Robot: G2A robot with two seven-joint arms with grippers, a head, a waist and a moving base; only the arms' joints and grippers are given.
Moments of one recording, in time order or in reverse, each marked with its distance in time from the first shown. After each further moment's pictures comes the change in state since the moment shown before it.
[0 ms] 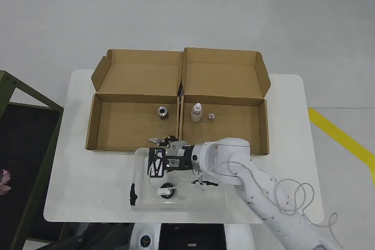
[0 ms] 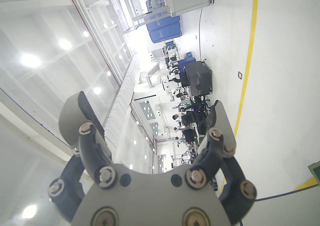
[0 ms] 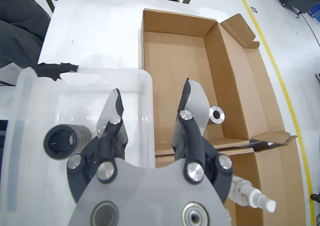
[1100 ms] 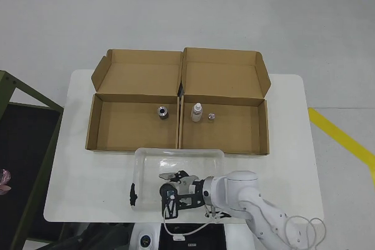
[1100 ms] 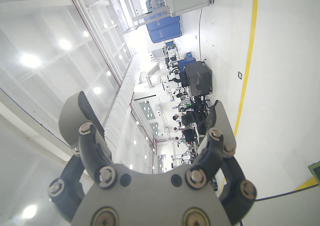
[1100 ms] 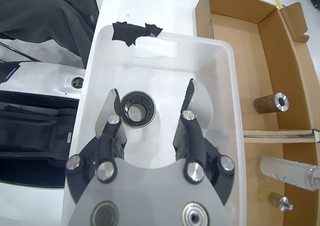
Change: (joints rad) left arm 0.000 0.000 0.000 0.000 0.000 0.000 0.000; right arm -0.266 0.089 0.021 -0.131 -0.158 -0.102 -0.066
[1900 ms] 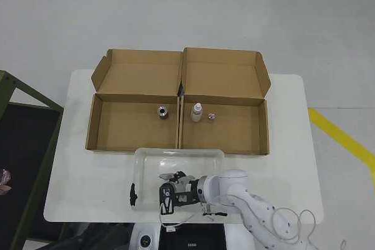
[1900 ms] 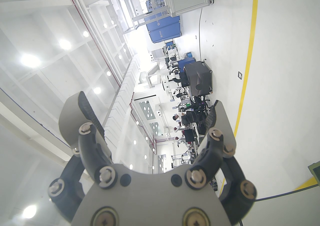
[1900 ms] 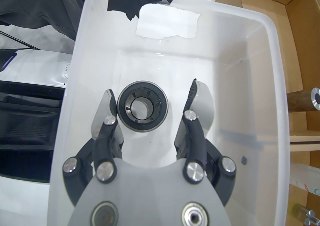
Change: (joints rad) left arm 0.000 0.000 0.000 0.000 0.000 0.000 0.000; right arm 0.079 0.000 -0.083 0.150 -0.018 0.051 -0.029
